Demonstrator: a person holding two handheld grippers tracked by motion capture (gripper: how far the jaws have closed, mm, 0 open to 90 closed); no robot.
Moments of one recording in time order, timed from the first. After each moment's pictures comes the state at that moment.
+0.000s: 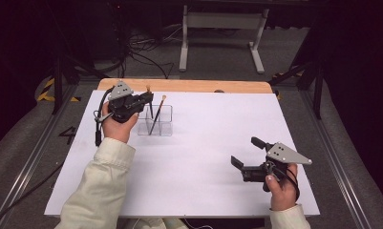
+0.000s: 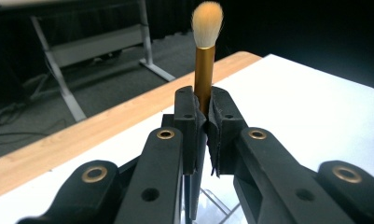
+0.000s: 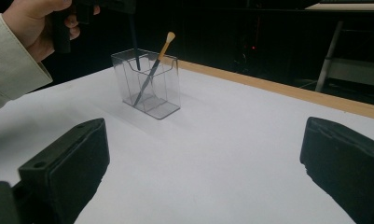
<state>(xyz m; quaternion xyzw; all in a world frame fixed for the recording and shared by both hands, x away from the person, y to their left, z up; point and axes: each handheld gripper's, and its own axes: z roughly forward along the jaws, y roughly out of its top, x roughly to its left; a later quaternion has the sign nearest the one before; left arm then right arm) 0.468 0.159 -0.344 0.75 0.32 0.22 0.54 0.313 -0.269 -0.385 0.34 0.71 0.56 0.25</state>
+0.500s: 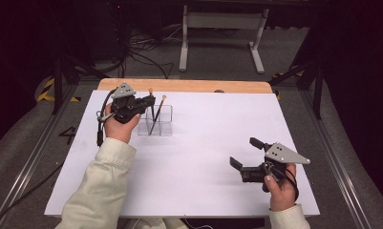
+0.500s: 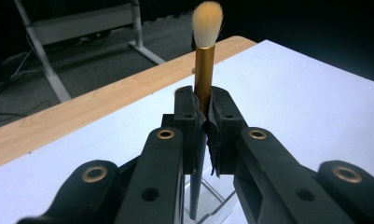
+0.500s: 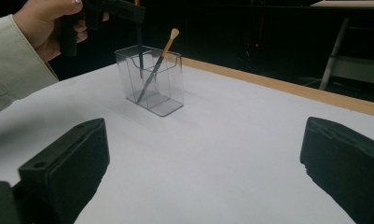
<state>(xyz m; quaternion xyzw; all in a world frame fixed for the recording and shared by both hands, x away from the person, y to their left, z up) 0.476 0.158 -0.354 0.76 0.33 0.19 0.52 0.313 -0.267 -0.386 0.33 0.72 0.56 0.25</state>
